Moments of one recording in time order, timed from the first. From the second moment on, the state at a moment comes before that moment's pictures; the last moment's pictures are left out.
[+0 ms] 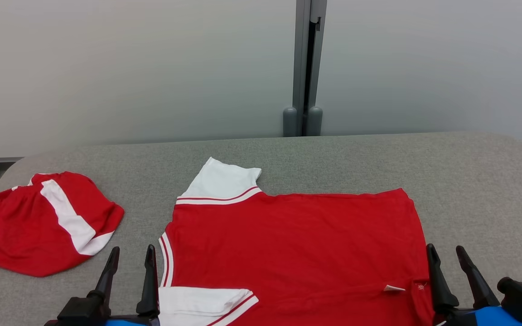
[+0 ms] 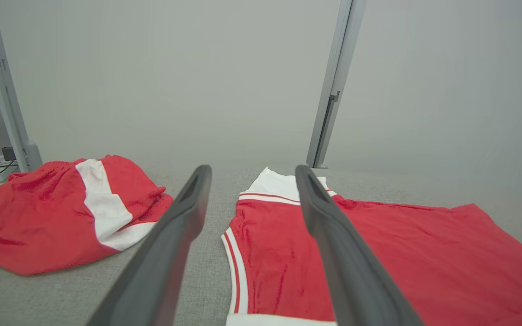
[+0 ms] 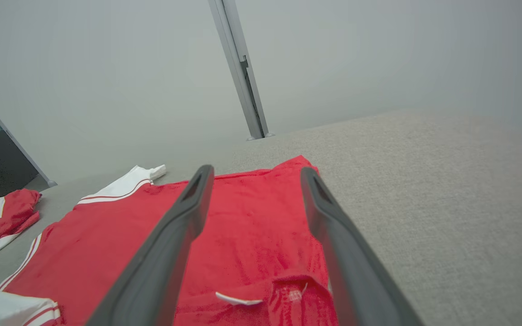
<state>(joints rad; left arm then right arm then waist) 0.08 0.15 -0.18 0.19 -0.32 -0.01 -0.26 0.05 -0.11 -0.02 0.24 0.37 0.13 -0.20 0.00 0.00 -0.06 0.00</state>
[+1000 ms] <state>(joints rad) 0.08 0.13 -0.10 0.20 -0.19 -0.03 -0.26 0.14 -0.05 -0.03 0.11 0.22 0.13 -0.25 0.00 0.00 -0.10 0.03</state>
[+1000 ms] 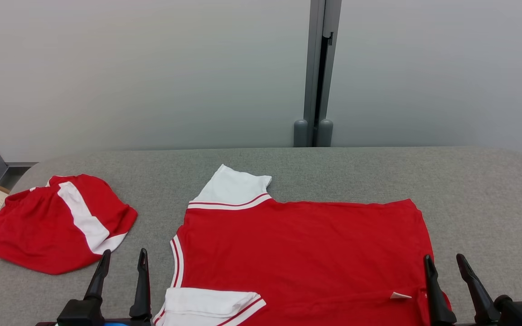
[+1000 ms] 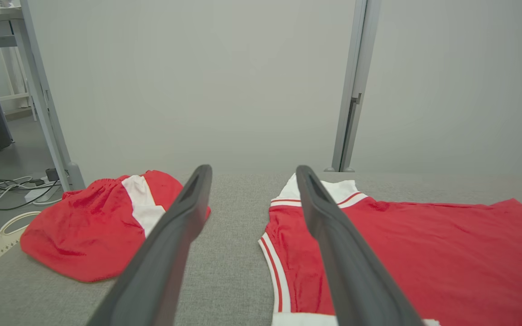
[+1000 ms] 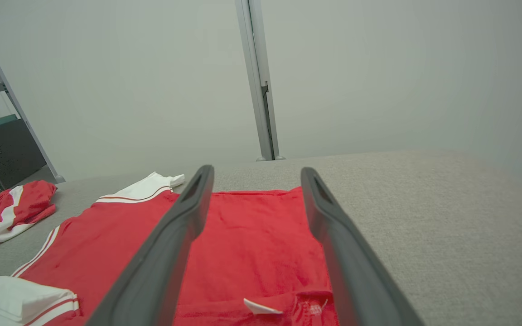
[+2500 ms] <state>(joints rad) -0.56 0.24 -0.21 0.44 -0.28 -0.12 -0.11 -0.31 -0.17 -0.07 0.30 0.17 0.13 0.03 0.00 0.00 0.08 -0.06</state>
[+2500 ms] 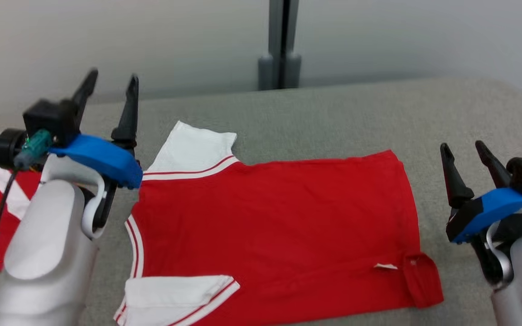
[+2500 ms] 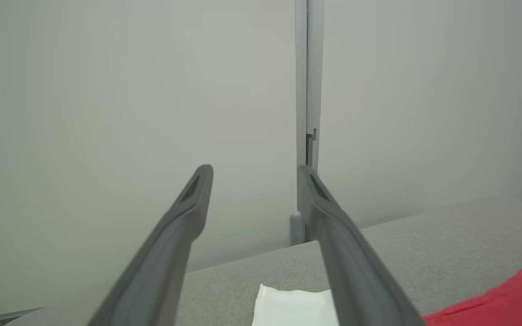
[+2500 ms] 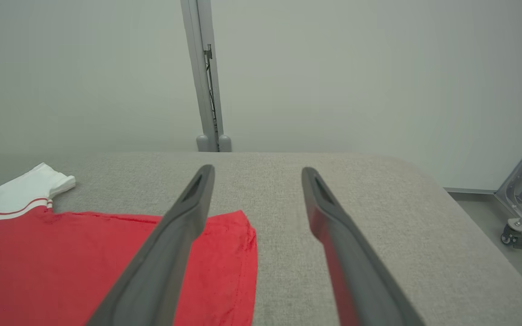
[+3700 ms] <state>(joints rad) -1.10 0.46 -0.76 0.92 -0.85 -0.13 0.03 -0.82 -0.15 0.17 0.57 0.27 0.13 -0.04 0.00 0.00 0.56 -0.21</state>
